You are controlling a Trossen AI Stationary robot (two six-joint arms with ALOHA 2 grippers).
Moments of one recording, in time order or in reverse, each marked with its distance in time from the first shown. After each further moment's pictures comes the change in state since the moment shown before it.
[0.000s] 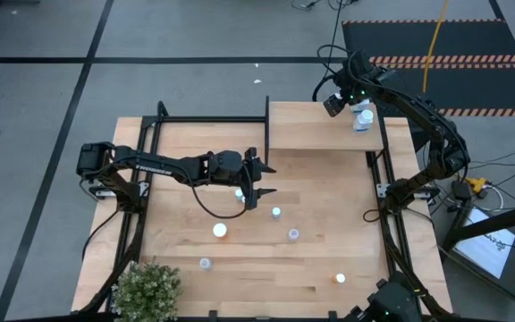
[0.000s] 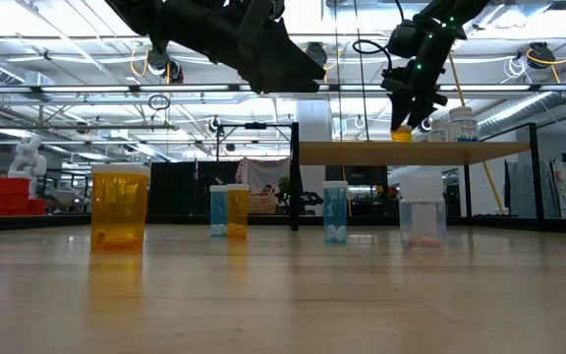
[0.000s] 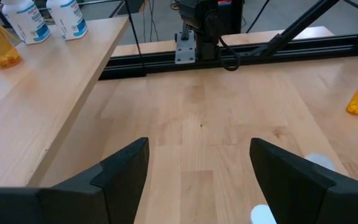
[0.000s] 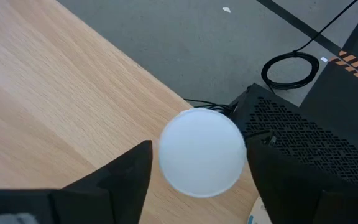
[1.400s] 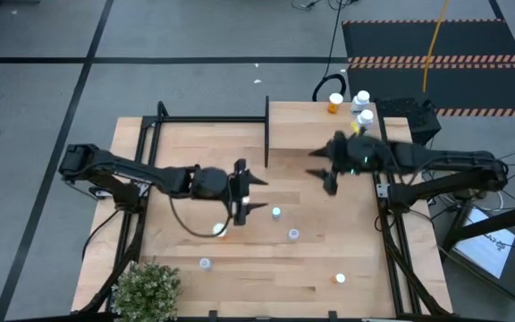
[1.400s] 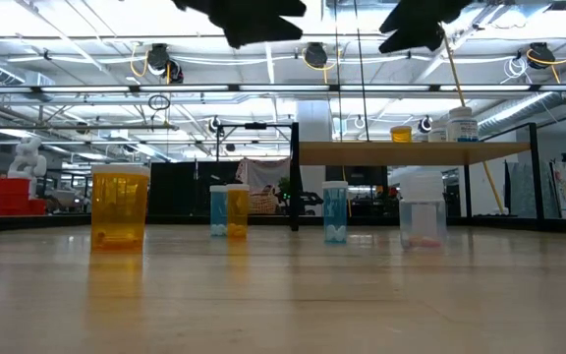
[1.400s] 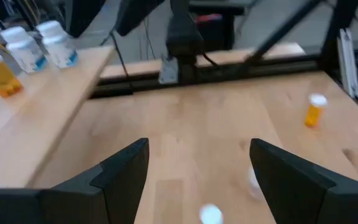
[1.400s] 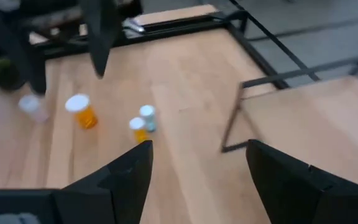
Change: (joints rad) left arm -0.187 -0.147 0.001 -0.114 -0.176 -0.036; right arm 0.922 -0.515 -0.451 0.391 0.161 0.232
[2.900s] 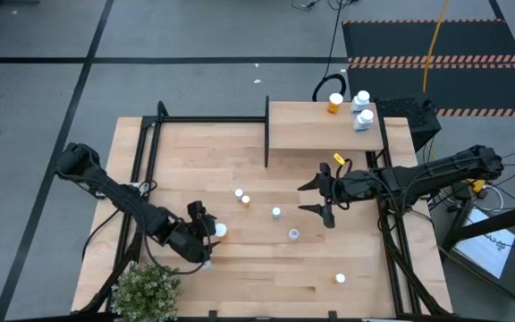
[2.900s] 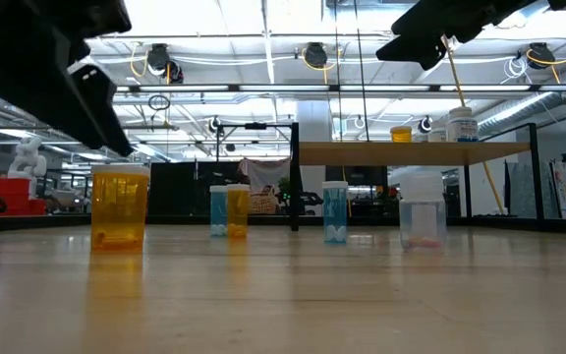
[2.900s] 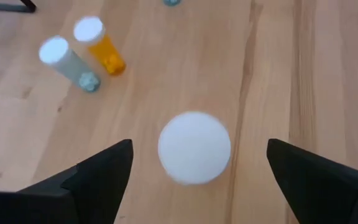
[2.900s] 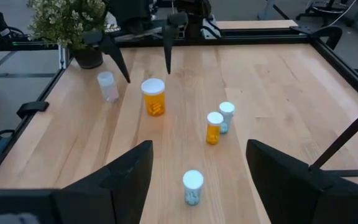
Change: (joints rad) left arm -0.465 -0.043 -0.232 -0.541 -0.355 -0.712; right arm 0.253 0.023 -0.286 0.408 0.000 -0.022
